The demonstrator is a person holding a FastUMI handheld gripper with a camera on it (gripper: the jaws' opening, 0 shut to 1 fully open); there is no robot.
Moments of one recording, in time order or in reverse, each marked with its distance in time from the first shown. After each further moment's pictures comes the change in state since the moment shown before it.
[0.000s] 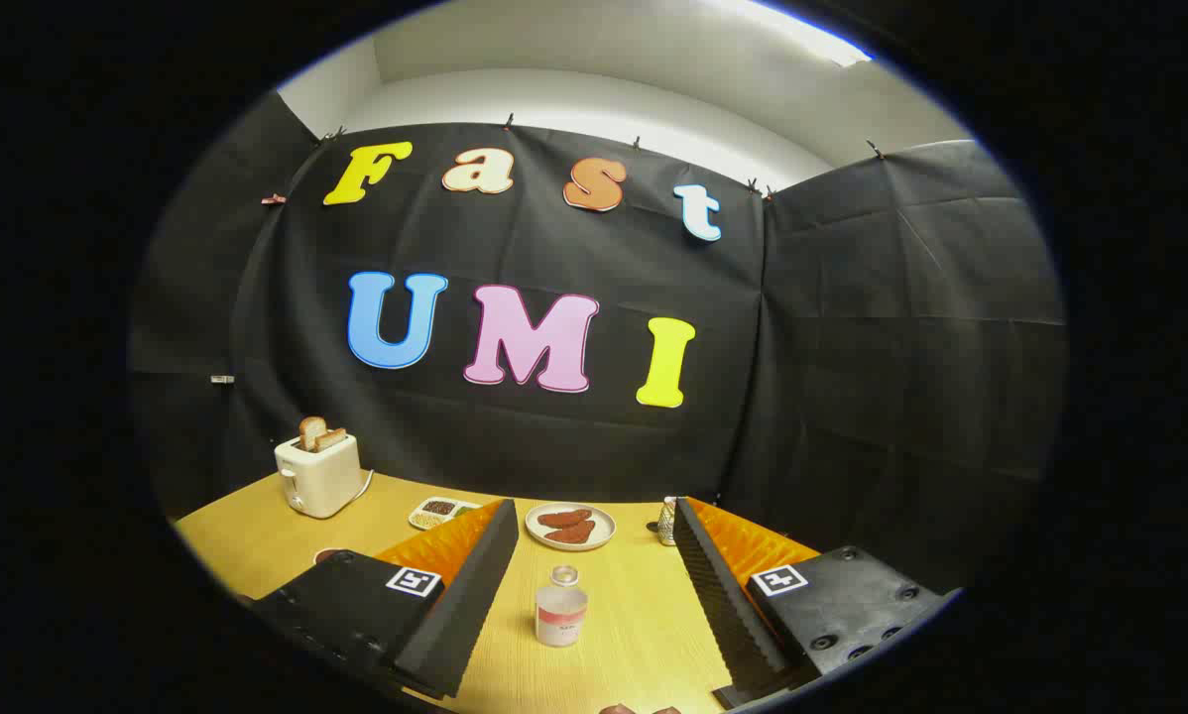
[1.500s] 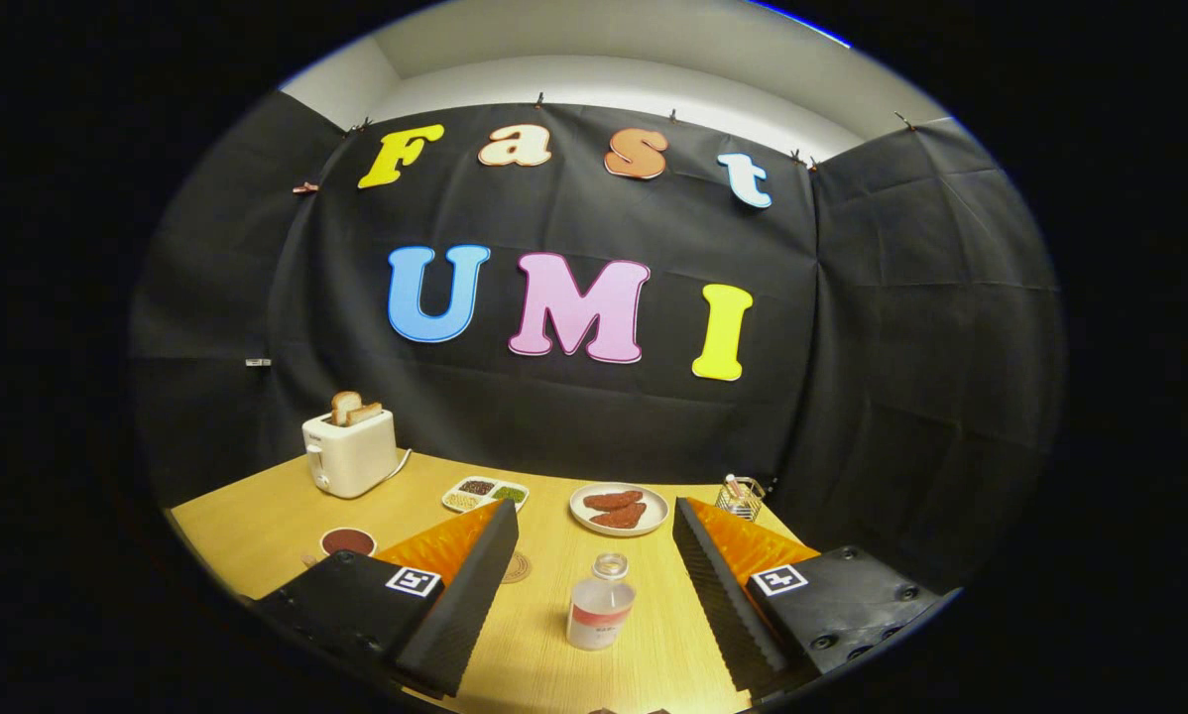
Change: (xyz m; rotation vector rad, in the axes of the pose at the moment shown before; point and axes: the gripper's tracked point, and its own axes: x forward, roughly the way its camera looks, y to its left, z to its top) arm 0.058 0.028 -0.071 0.013 0.064 0.156
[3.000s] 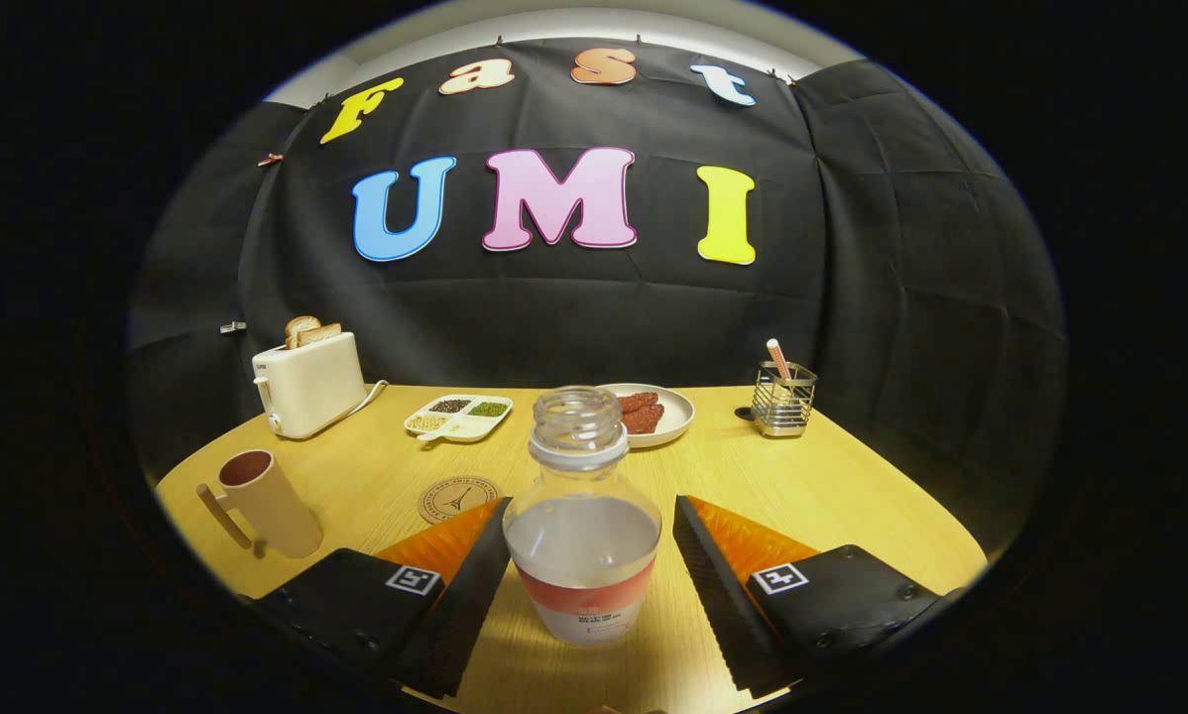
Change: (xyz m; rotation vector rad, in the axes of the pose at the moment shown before) arm 0.095 -0.011 -0.167 0.112 0.174 0.010
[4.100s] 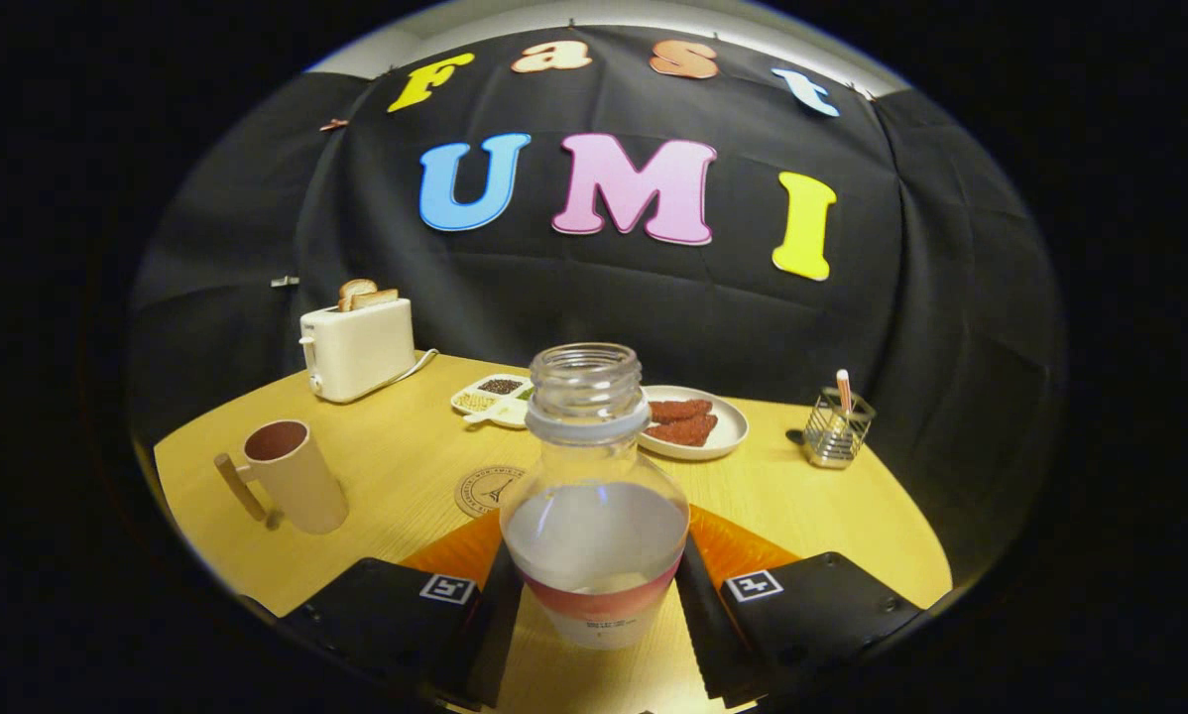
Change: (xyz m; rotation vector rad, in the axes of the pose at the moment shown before) arm 0.004 0.045 0.028 -0.217 0.026 0.168
